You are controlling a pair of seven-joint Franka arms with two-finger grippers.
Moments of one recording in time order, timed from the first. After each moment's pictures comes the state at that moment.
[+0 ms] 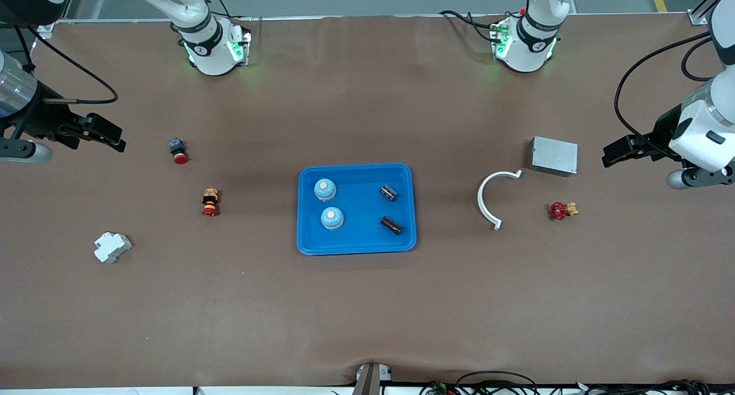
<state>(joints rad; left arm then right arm) -0.04 0.11 -0.04 -1.55 -0.01 1.60 -0.20 0.04 -0.02 -0.01 -1.67 0.03 1.64 0.13</state>
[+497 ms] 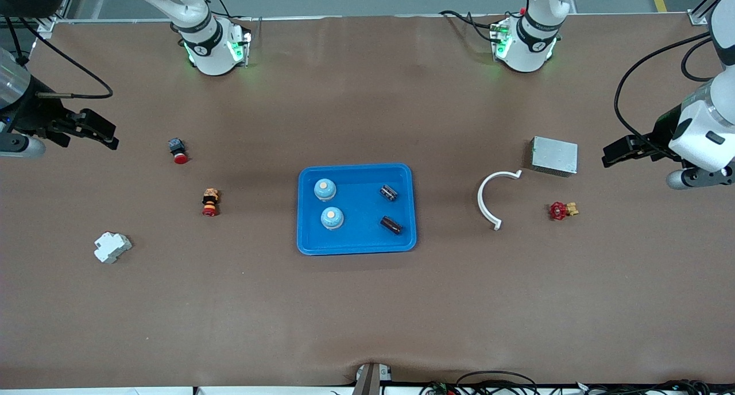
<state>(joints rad) -0.04 0.11 -0.04 -1.55 -0.01 1.60 -0.20 0.04 -0.04 0.00 -1.66 0.00 1.64 0.11</state>
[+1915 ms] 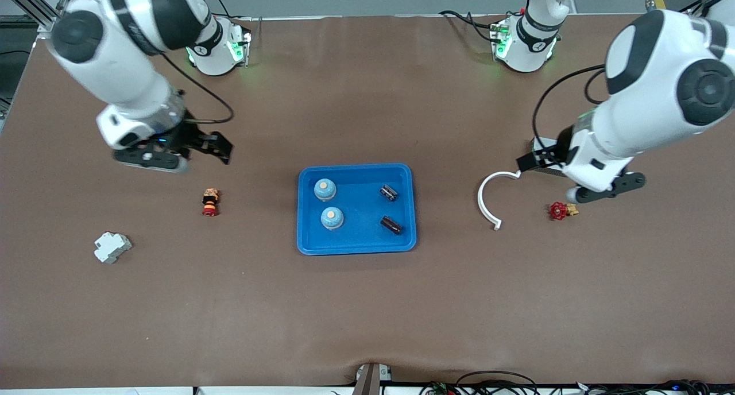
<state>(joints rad) -0.22 0.22 -0.08 -1.55 -0.12 1.60 -0.58 0.36 -0.01 0.03 -1.98 0.04 2.02 0.57</state>
